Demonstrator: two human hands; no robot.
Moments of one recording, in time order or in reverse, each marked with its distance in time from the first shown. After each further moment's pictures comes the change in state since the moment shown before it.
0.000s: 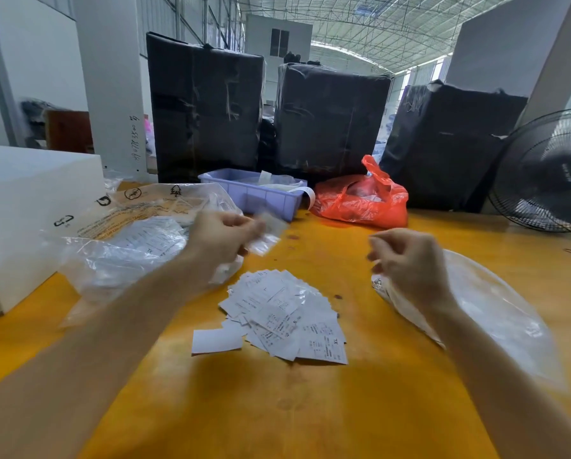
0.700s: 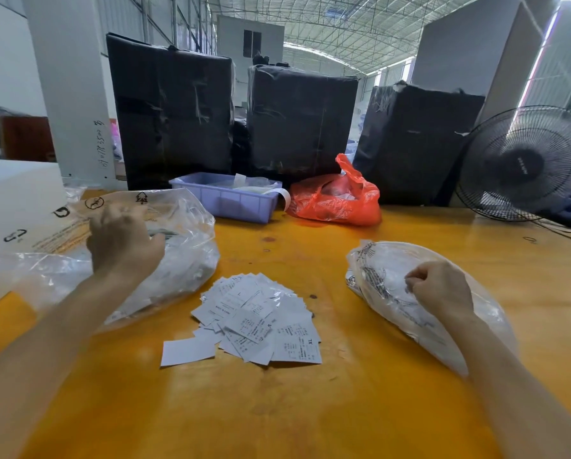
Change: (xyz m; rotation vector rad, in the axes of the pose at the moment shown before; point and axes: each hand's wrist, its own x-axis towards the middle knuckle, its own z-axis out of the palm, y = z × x) left_hand 0.034 -0.033 -0.049 0.941 0.437 0.226; right_hand 0.007 0.096 -0.049 -0.528 -0.030 0.388
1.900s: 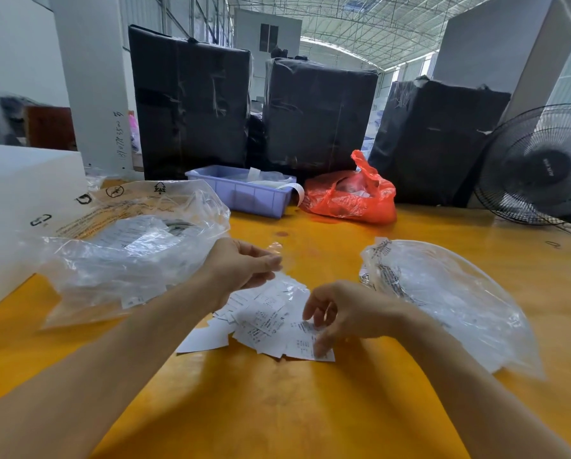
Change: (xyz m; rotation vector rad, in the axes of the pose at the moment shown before) left_hand -0.058 0.076 0.006 -1.080 -0.721 -0.316; right_hand -0.067 -0.103 0.015 0.042 -0.969 -0.528
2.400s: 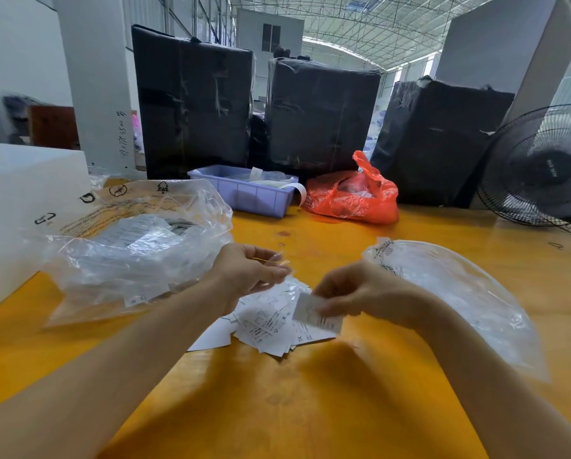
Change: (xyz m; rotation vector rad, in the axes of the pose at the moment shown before) left_hand -0.004 -0.003 0.009 -0.144 -0.011 -0.056; right_hand -0.012 0.000 -0.017 0.290 0.127 -0.144
